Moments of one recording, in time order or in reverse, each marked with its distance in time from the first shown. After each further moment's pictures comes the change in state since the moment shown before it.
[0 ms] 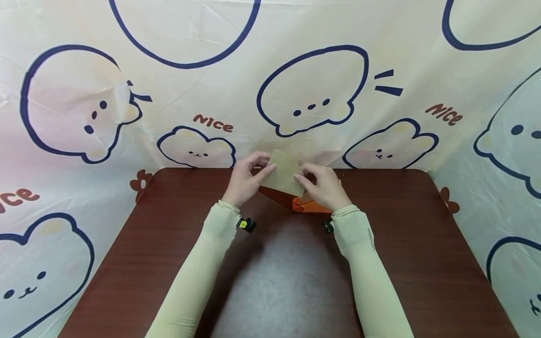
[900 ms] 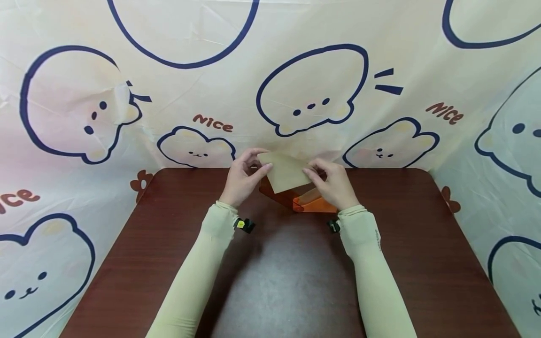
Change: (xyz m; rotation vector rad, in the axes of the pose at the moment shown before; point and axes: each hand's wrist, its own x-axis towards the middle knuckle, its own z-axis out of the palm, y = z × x) left_hand -0.002 -0.005 -0.005 -0.126 0.037 -0.062; right_hand -0.006 0.009 -0.012 0.046 0.140 -0.028
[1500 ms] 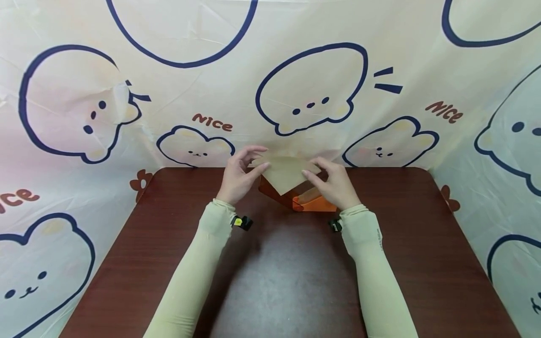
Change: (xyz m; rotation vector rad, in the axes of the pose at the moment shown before) left_hand 0.002 0.001 -0.005 0.005 0.007 0.053; right_hand -0.003 0.003 -0.004 -0.014 -0.061 0.096
